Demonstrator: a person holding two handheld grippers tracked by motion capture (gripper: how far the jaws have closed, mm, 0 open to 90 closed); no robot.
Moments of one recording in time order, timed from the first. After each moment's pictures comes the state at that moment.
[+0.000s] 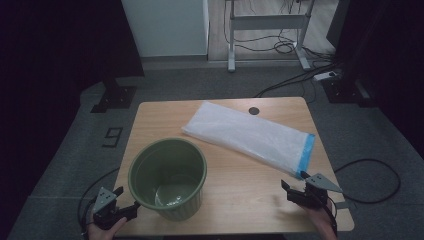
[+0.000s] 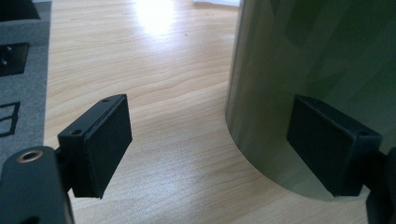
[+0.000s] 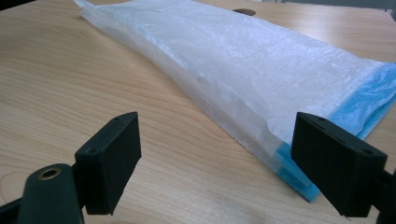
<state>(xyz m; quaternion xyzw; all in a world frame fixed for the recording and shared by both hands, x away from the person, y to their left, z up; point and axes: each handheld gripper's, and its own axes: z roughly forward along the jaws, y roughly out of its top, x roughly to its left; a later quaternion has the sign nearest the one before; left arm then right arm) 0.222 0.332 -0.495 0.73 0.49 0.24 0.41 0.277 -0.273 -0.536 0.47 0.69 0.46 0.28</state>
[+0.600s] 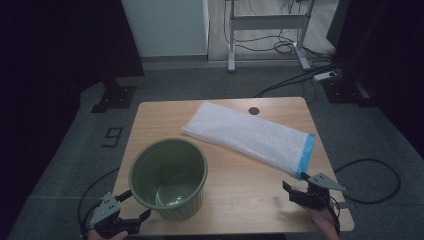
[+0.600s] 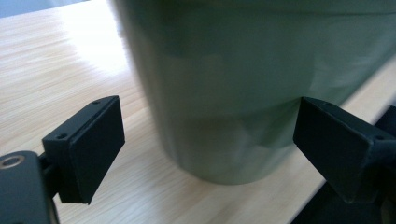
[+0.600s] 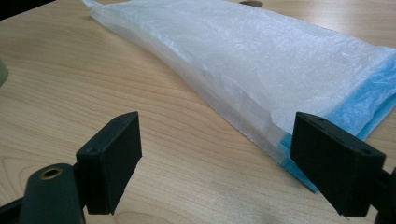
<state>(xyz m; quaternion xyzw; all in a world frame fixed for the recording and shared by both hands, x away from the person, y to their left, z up) 0.198 0.308 -0.466 0.79 0.36 0.20 0.46 0.276 -0.280 -0.536 0.48 0.70 0.47 0.25</state>
